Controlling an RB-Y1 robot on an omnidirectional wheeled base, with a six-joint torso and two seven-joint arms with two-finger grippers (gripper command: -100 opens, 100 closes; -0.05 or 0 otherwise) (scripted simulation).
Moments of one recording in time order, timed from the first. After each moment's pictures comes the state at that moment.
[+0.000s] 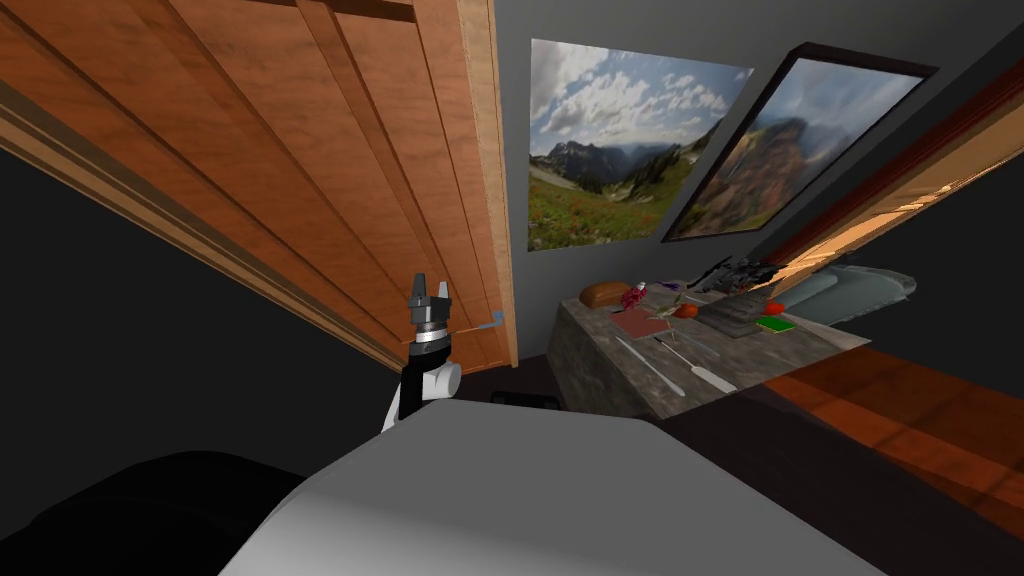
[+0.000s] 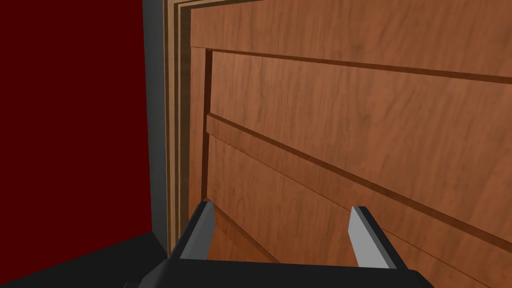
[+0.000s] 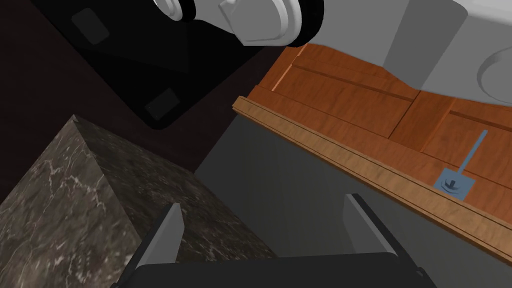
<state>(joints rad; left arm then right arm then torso) 0.47 -0.04 -0.03 -2.36 0.00 -0.45 0.00 1.00 -1.13 0.51 -1.63 0.18 -0.54 -0.01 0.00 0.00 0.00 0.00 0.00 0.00</state>
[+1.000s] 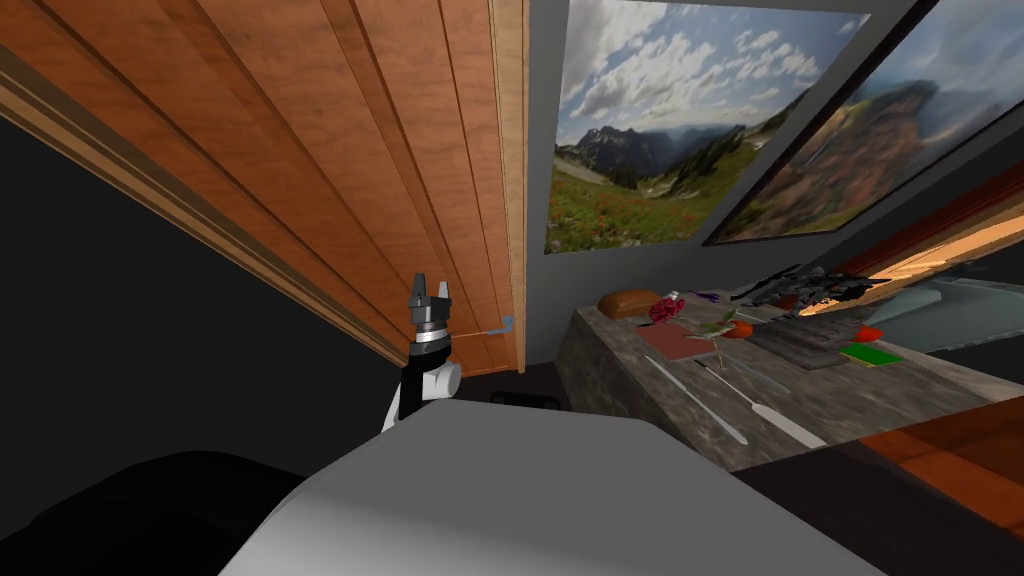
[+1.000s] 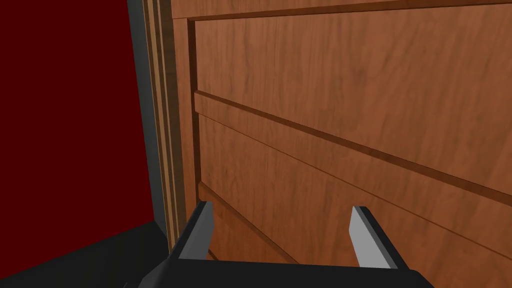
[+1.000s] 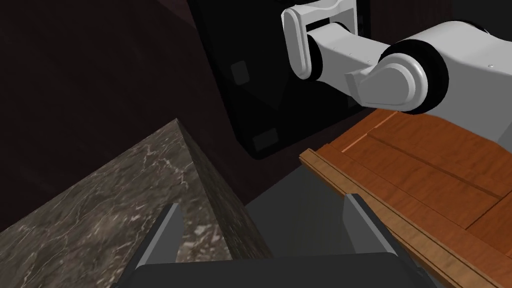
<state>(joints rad) 0.47 -0.04 -0.03 -2.36 0.00 -0.45 0.00 1.04 -1.40 0.57 -1.45 0.17 -0.56 0.03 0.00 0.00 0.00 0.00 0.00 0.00</state>
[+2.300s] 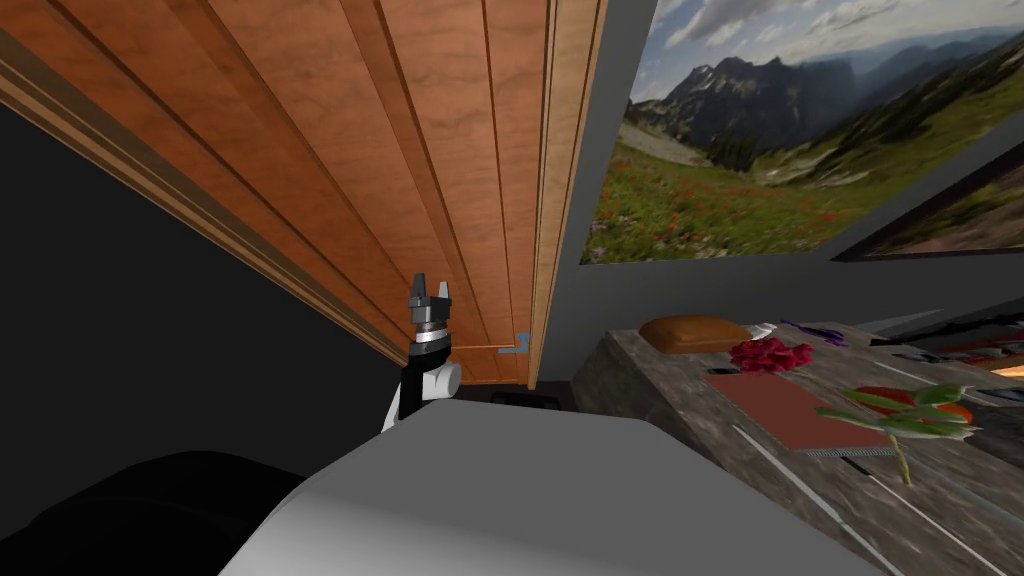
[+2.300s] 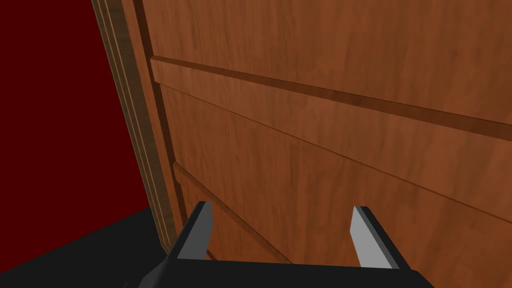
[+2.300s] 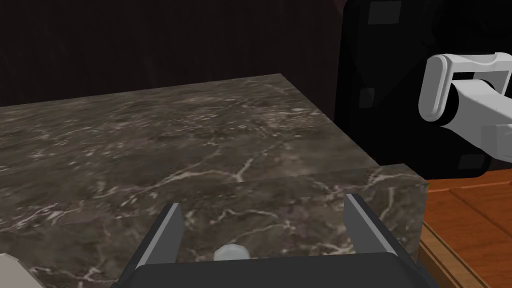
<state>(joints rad) 0.47 -0.04 -0.03 -2.36 0.00 -0.45 0.00 1.00 -1.69 0.61 -1.21 0.12 -0.59 0.11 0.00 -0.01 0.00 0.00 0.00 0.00</state>
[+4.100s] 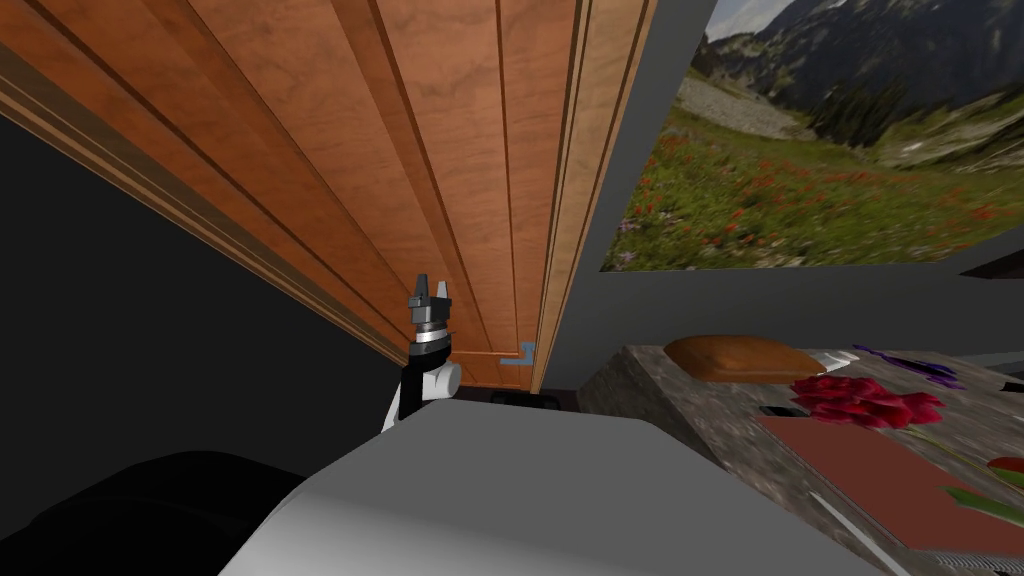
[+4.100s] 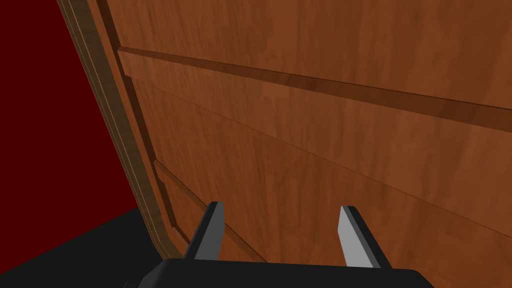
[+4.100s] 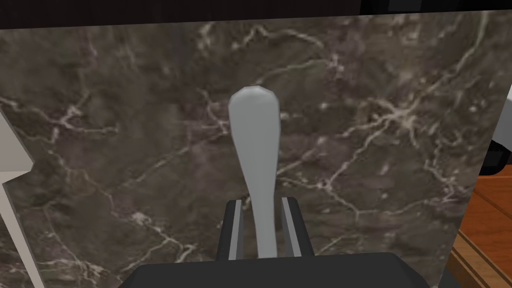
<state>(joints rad) 0.47 -0.04 -0.03 -2.36 0.00 -0.45 0.00 0.95 -1.66 0.61 -1.16 0.12 -0.58 0.14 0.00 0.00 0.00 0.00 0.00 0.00</state>
